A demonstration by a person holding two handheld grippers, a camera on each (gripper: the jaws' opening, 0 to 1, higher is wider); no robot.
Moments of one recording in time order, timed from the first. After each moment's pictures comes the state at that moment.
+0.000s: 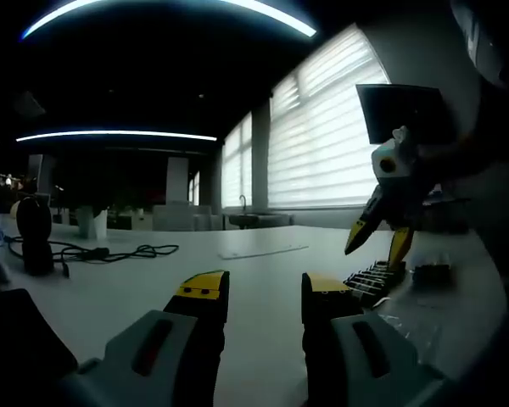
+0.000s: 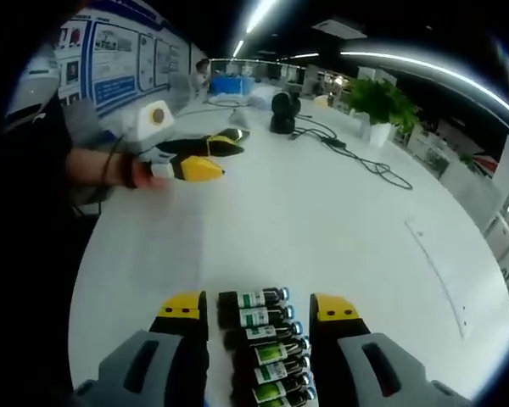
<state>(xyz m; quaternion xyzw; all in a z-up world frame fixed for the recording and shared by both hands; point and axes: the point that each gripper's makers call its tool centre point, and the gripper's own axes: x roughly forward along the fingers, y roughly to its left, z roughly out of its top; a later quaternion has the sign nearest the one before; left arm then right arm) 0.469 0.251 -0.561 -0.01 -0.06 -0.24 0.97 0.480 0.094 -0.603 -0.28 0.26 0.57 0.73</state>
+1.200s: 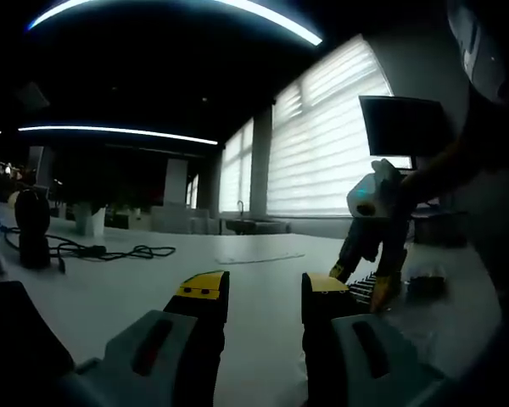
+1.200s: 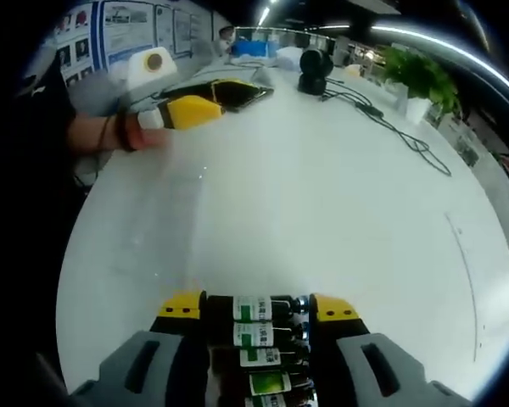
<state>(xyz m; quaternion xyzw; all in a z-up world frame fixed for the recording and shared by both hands) 0.470 0.253 -0.557 -0.03 -0.07 -0.25 0.97 0.481 0.115 -0.651 -0.33 0.31 0.59 0.66</state>
